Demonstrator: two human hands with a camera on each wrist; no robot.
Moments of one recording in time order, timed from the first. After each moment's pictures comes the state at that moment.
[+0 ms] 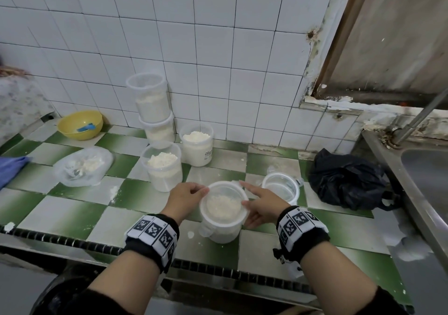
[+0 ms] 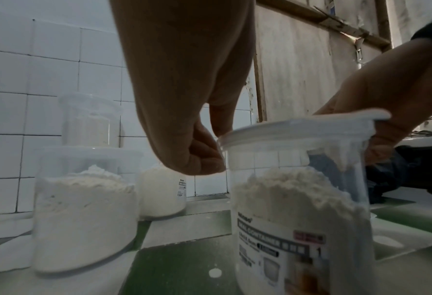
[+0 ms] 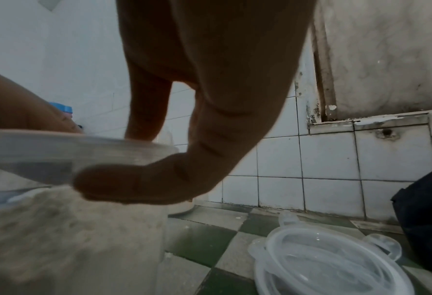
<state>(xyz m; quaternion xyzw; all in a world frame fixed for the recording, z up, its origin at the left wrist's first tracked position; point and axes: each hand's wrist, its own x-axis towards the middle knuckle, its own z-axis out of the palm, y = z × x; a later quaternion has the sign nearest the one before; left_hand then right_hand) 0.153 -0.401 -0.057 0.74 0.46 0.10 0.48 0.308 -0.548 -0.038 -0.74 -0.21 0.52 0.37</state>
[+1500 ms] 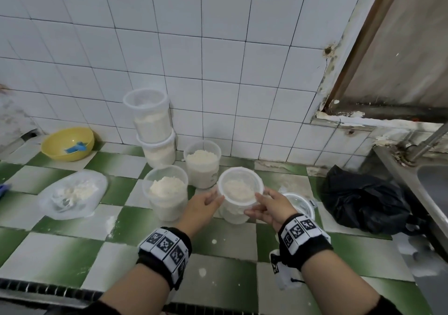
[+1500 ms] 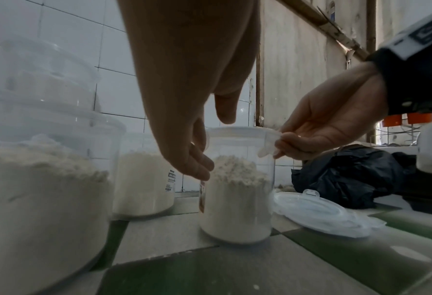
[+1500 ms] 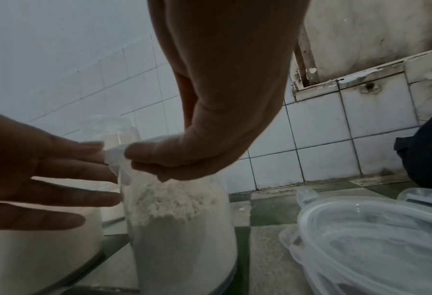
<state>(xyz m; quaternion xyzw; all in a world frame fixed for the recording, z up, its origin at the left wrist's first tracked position) 0.181 -0.352 -0.048 0.74 0.35 0.08 0.57 0.332 -0.478 -0.055 -0.65 -0.01 0.44 0.62</state>
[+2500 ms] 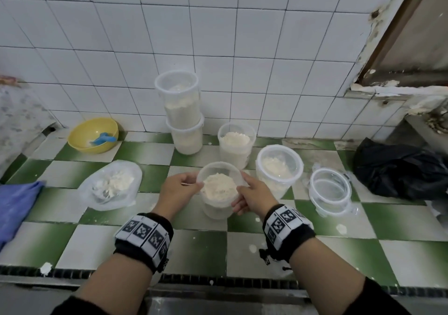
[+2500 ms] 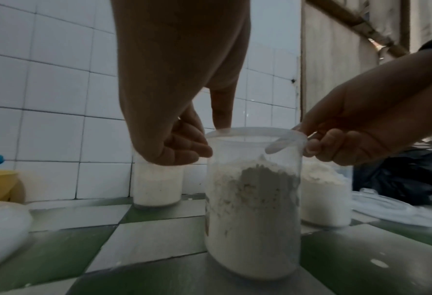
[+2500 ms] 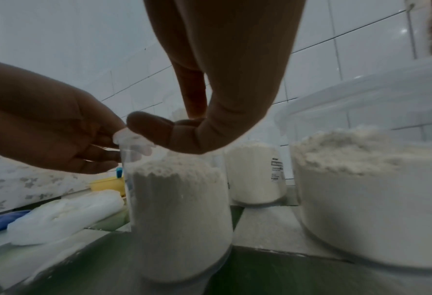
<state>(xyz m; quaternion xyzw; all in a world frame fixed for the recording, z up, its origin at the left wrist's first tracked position) 0.075 -0.236 -0.055 0.72 0.43 0.12 0.53 0.212 -0.384 -0.064 -0.72 -0.16 0.44 0.50</state>
